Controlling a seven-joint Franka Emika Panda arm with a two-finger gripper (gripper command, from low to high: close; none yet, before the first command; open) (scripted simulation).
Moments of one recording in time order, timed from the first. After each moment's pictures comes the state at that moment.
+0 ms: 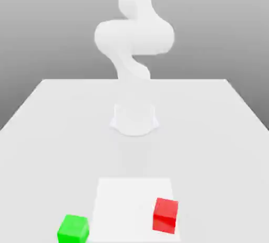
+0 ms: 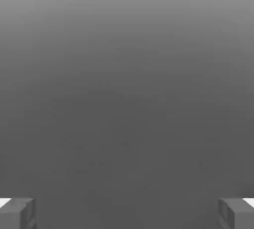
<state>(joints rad) -0.01 -0.71 0.03 -2.32 0.00 2.34 0.84</state>
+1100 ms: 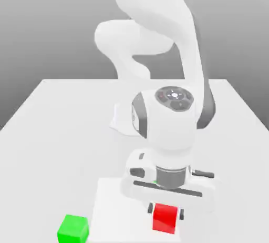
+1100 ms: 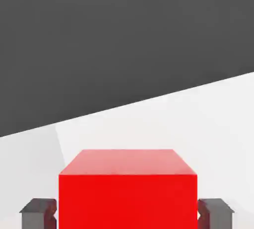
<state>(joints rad) 0.02 0.34 0.11 -2.51 -0.13 2.85 1.29</state>
